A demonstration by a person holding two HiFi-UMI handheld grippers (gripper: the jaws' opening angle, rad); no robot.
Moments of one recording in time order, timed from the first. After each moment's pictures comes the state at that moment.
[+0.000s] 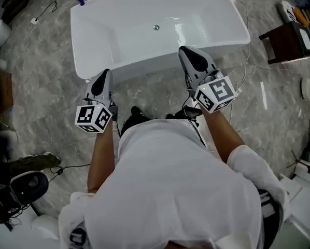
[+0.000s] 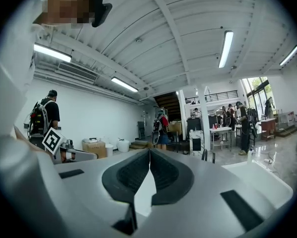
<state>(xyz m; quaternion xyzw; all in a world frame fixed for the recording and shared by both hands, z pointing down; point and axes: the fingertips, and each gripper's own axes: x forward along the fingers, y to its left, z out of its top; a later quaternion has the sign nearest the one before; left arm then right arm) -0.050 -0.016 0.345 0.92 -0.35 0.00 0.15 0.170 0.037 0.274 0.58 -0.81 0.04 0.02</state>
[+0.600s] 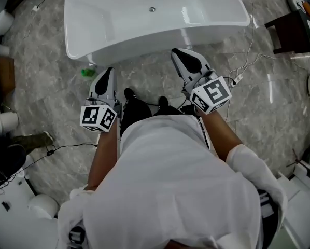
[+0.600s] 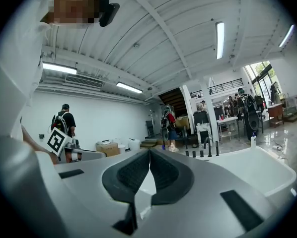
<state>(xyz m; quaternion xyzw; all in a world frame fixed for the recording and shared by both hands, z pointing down) 0.051 0.120 0.359 0.92 -0.38 0.02 0.14 0.241 0.158 0.313 0.53 -0.84 0.08 -0.01</state>
